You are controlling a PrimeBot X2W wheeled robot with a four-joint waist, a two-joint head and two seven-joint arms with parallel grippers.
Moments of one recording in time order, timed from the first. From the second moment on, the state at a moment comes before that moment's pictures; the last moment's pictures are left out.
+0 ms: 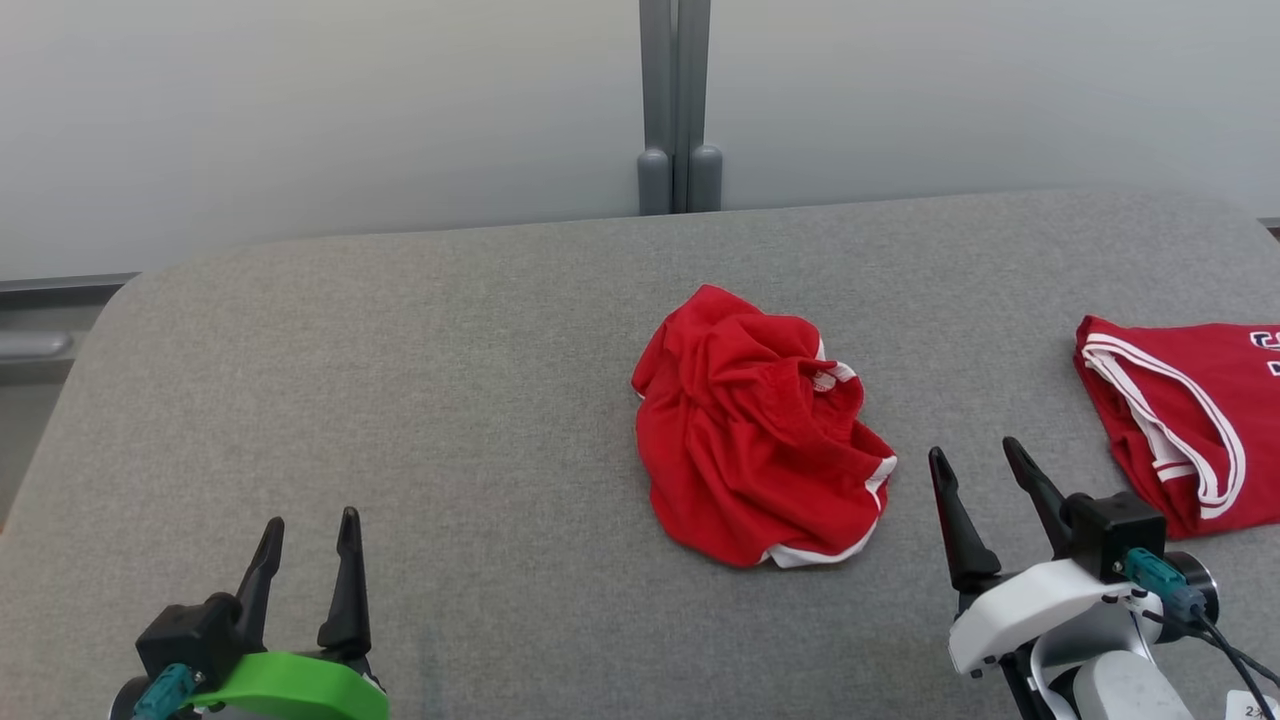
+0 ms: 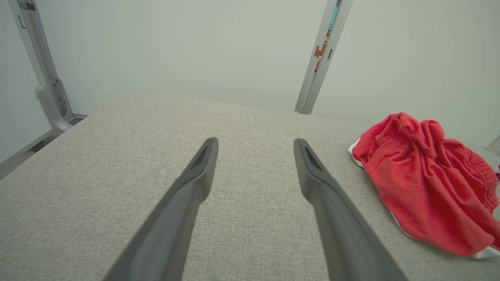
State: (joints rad) left arm -0.01 0.18 -0.13 0.27 -0.44 -0.05 -0.26; right arm -0.05 -0.09 0.06 0.20 0.16 0.13 -0.14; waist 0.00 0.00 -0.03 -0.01
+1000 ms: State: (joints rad) left arm -0.12 0.18 -0.21 0.34 -0.44 -0.07 -0.18; right arm -0.07 -0.09 0.10 0.20 0.16 0.13 -0.14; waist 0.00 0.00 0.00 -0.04
